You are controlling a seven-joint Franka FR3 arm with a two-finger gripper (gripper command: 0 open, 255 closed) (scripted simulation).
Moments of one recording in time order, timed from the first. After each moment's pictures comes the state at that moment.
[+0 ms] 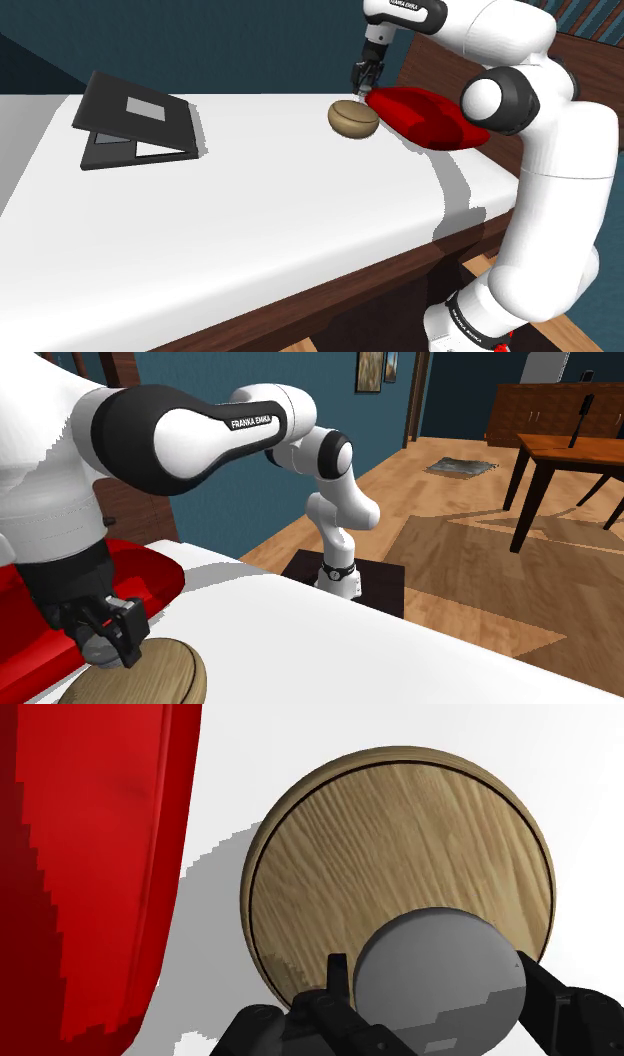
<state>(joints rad) -0.14 0.51 -0.16 -1.08 0.08 1.59 -0.34</state>
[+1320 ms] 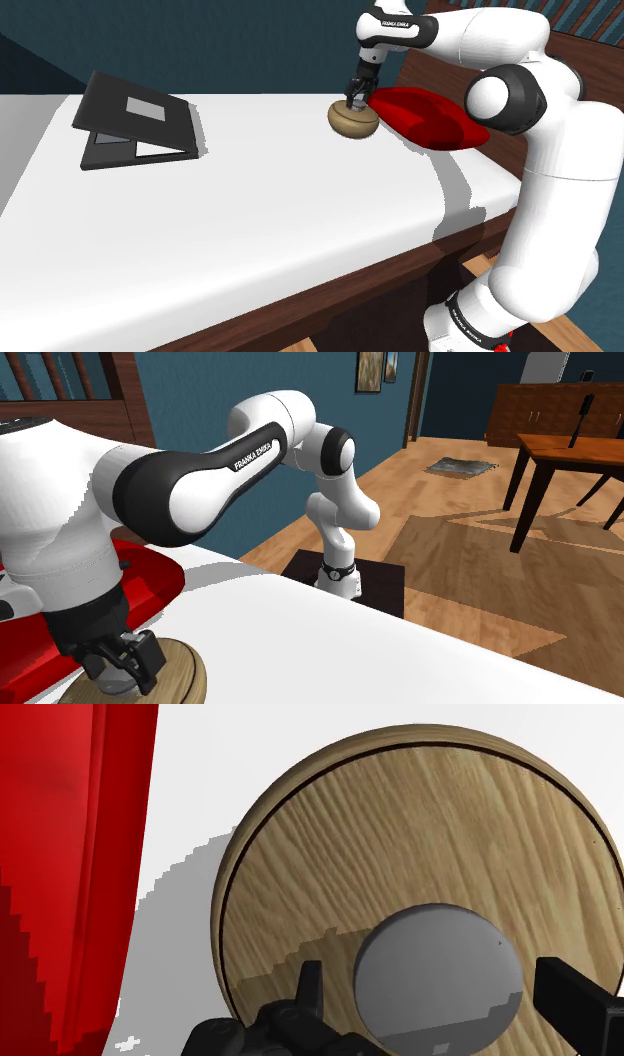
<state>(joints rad) -0.13 0.49 -0.16 -1.27 0.08 1.75 -0.34</state>
